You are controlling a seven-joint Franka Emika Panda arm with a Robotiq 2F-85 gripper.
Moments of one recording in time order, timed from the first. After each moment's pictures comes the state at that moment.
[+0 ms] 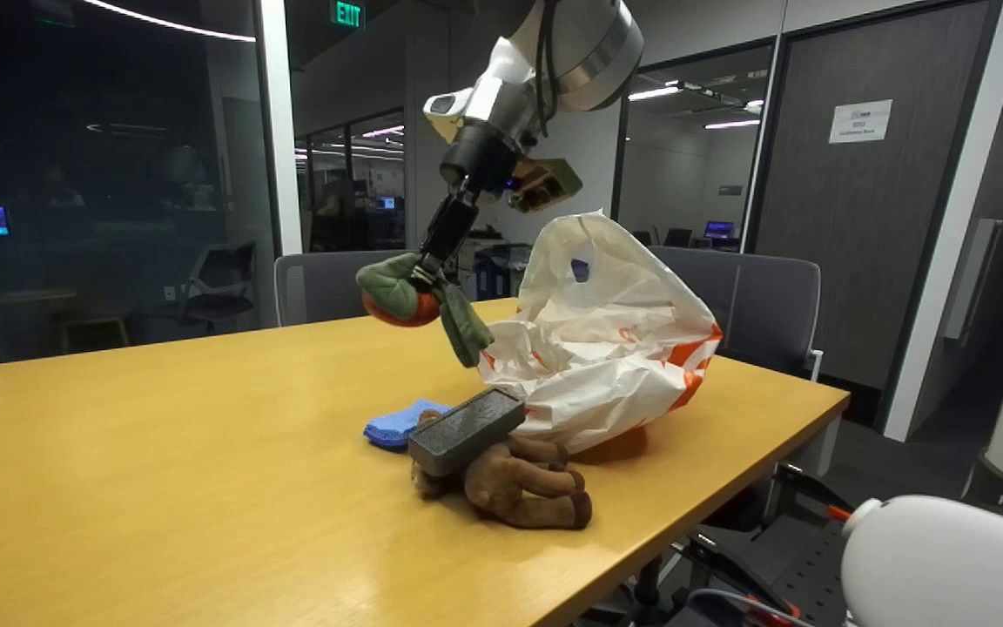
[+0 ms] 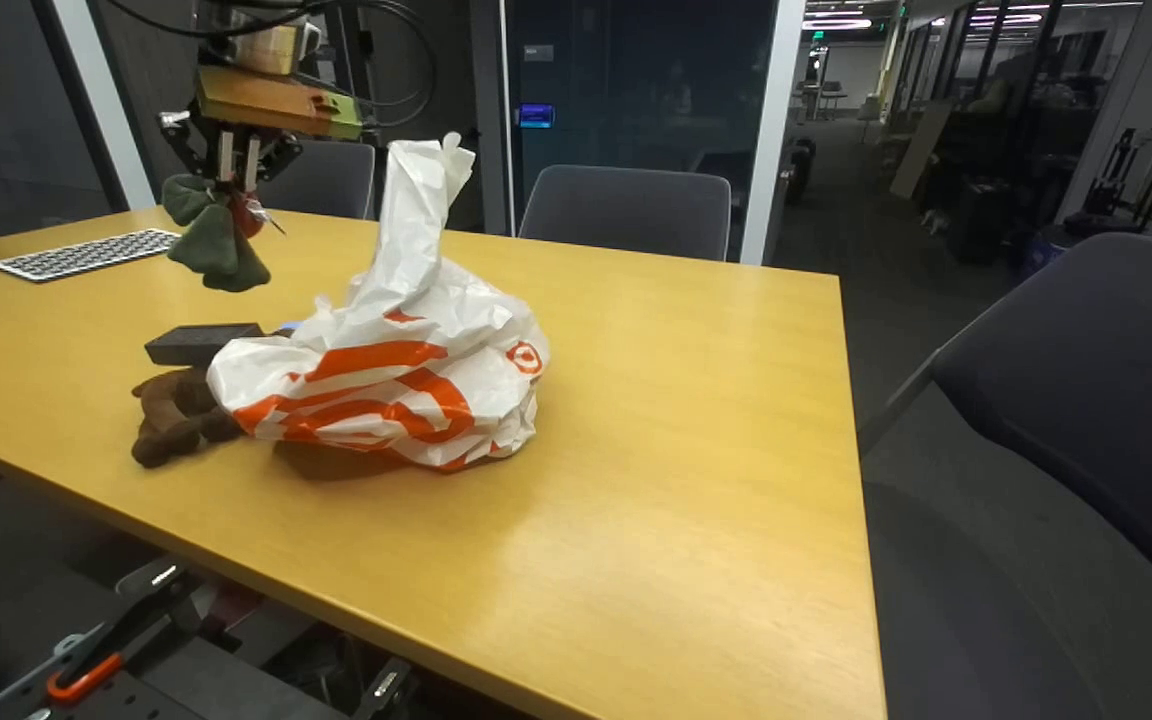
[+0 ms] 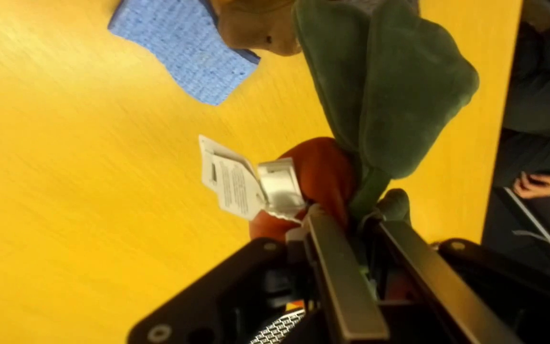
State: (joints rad) arm 0.24 -0.04 0.22 -2.26 0.68 2.37 -1.21
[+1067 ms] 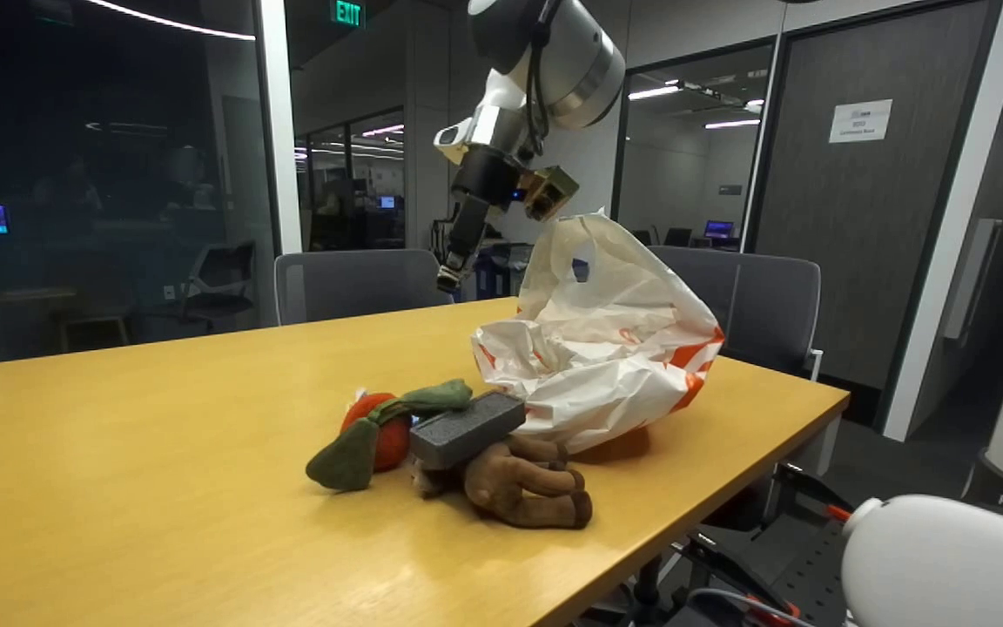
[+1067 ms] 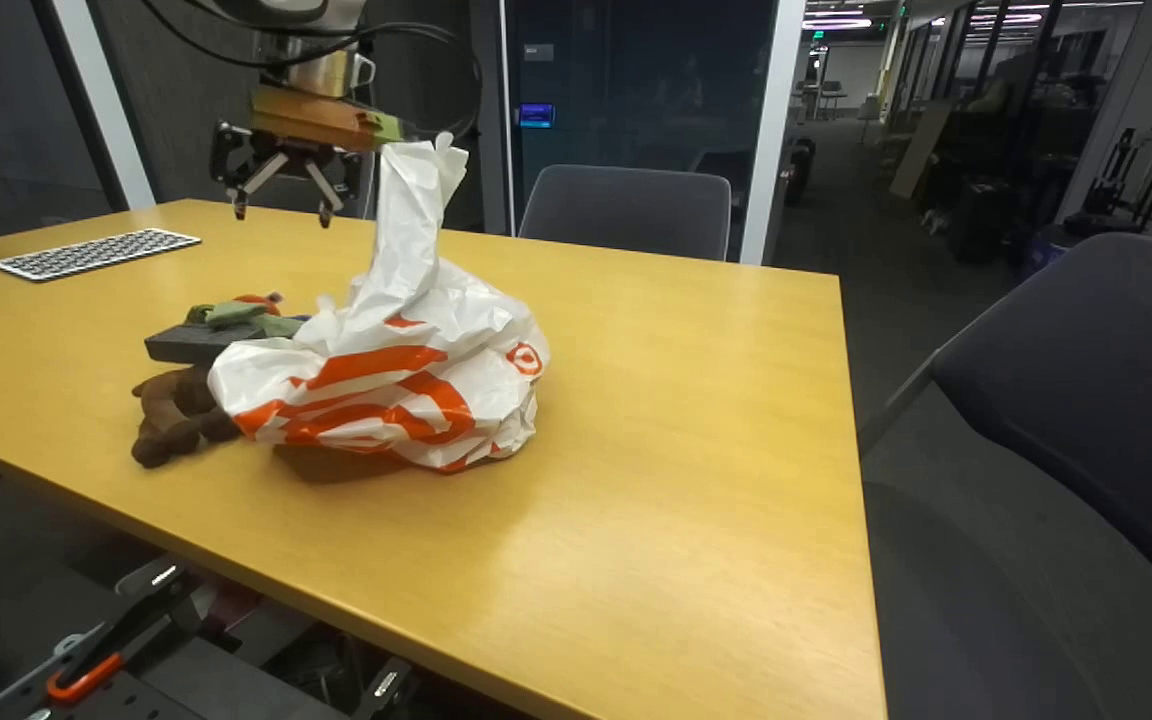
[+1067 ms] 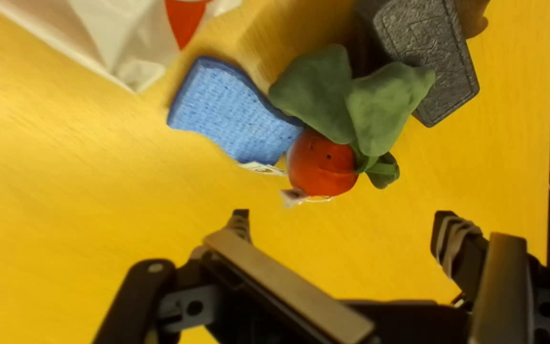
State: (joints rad) arm 0.16 0.05 0.20 -2.17 0.54 2.29 -1.02
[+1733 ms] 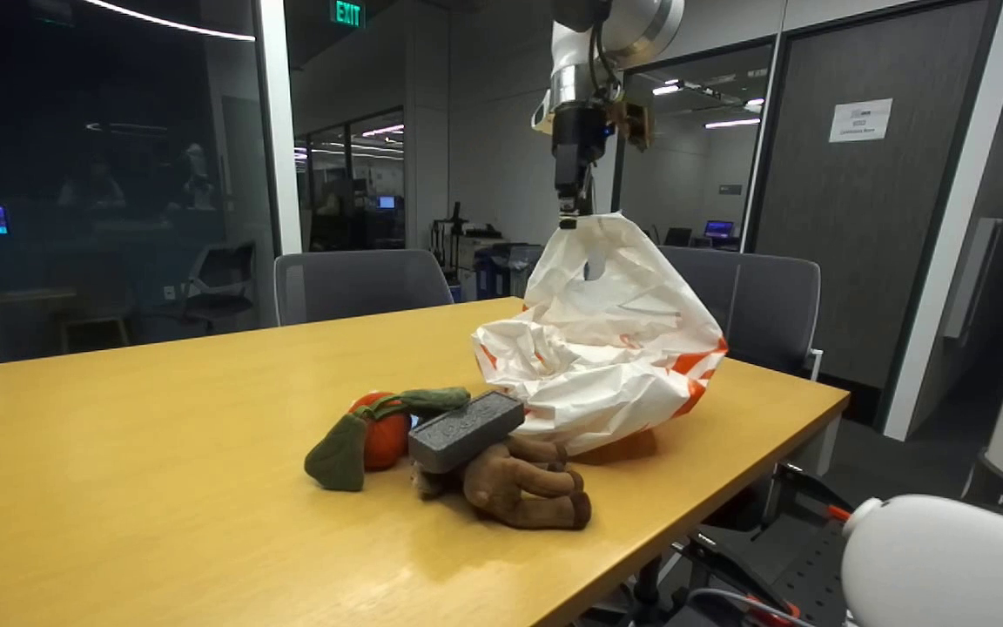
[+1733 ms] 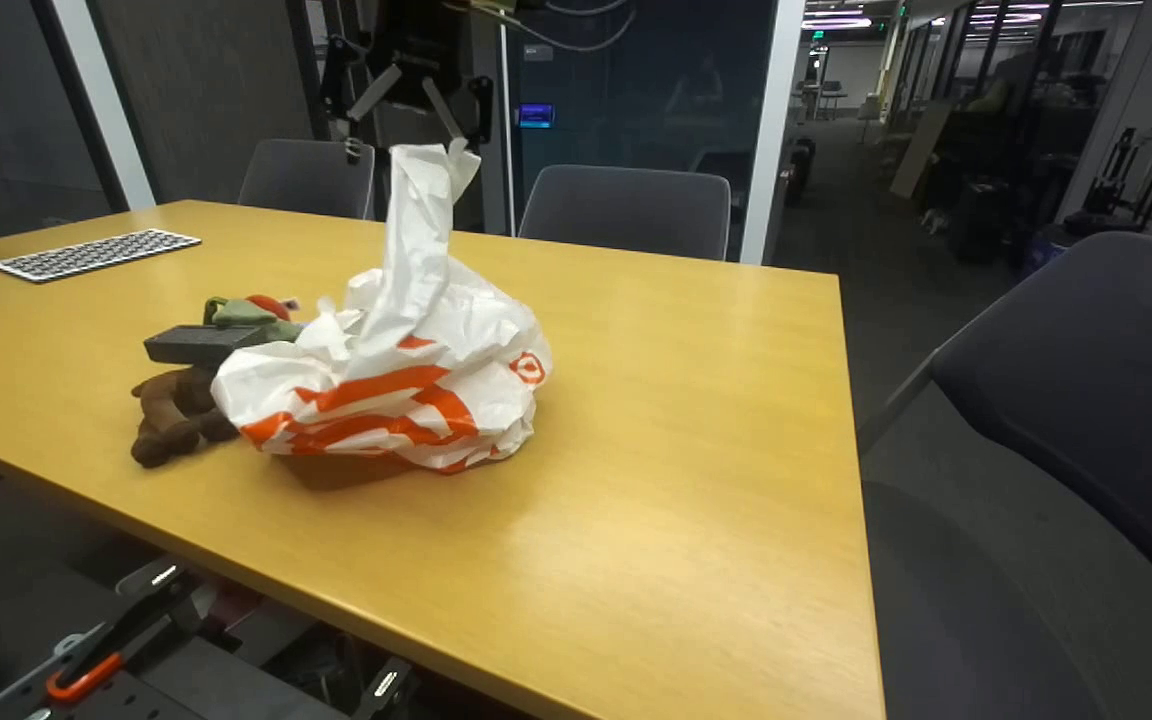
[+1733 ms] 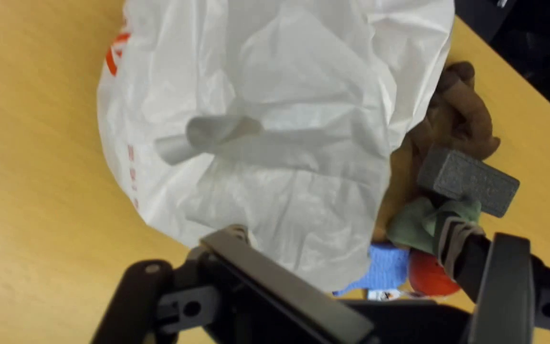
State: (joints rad) arm 0.03 -0.05 0.04 -2.04 0.15 1.81 -0.57
